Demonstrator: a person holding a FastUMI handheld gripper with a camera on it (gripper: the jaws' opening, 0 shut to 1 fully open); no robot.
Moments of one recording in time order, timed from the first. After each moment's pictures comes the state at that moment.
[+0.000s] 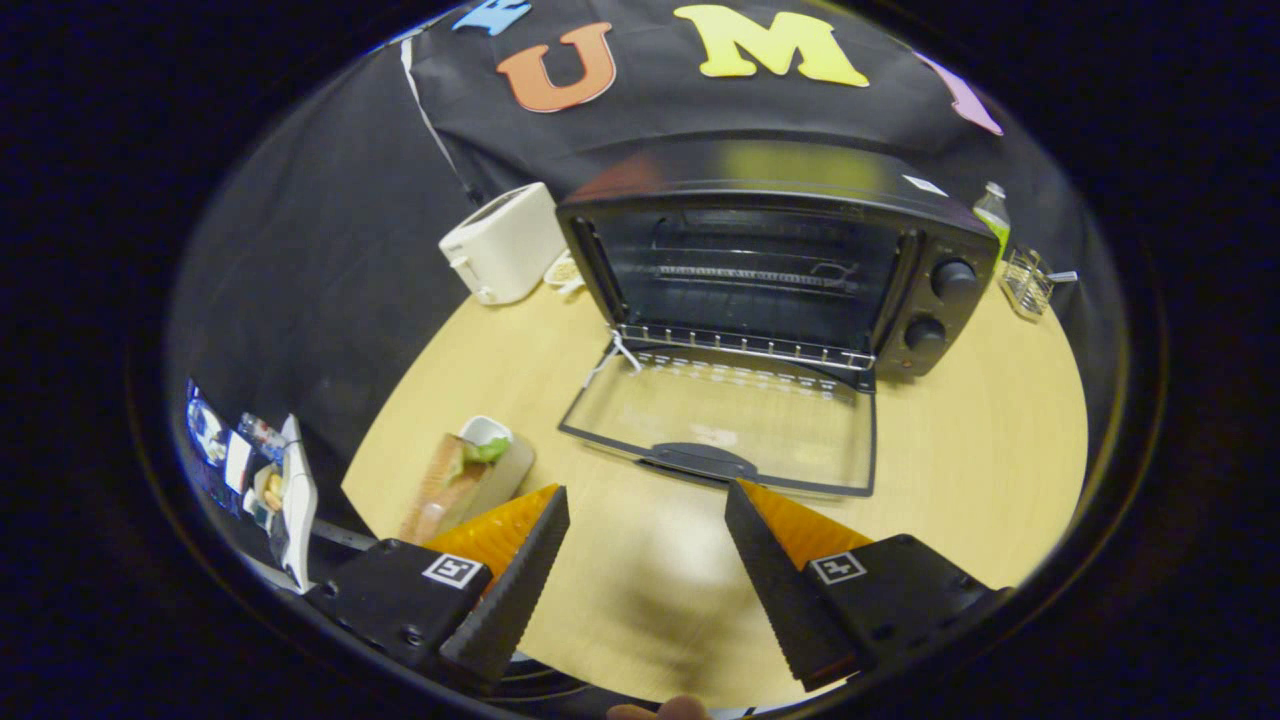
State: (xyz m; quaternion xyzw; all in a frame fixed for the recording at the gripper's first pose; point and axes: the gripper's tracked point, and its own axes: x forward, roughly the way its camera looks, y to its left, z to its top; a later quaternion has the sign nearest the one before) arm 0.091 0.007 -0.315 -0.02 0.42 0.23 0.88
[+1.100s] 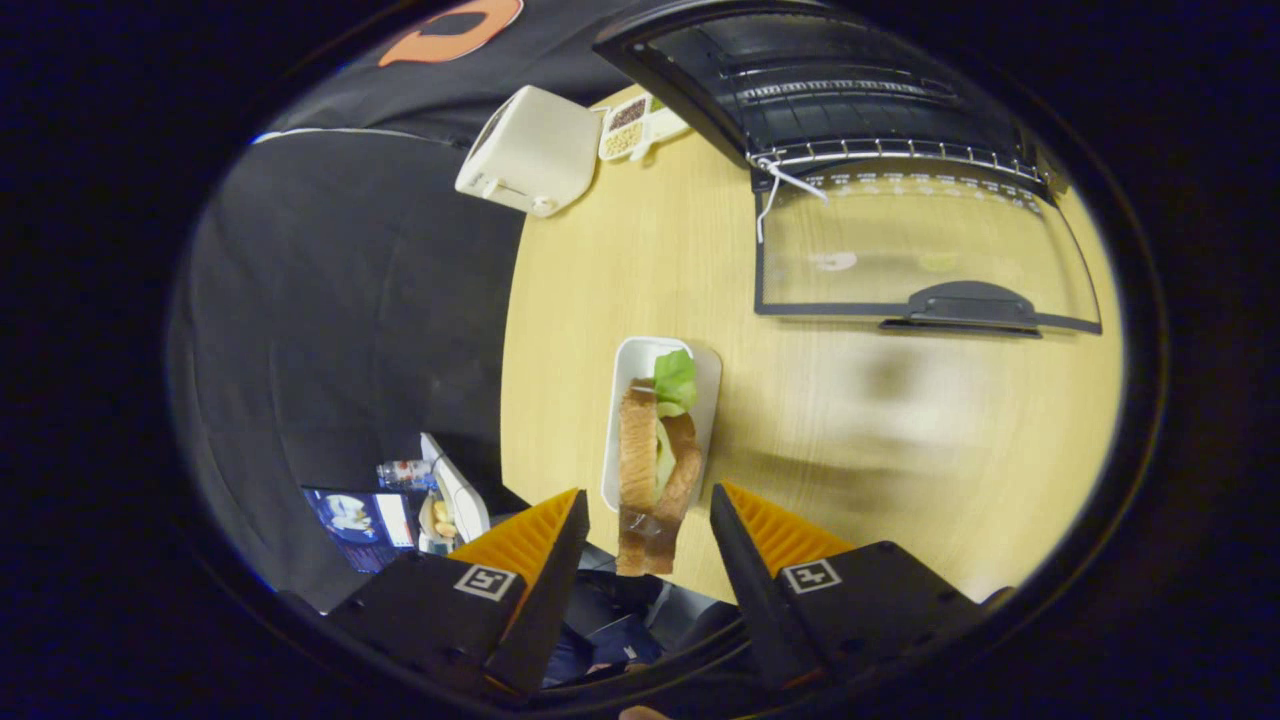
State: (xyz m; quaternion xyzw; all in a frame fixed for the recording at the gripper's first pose) arm 0.027 0.136 -0.363 0.16 0.65 0.26 0.70
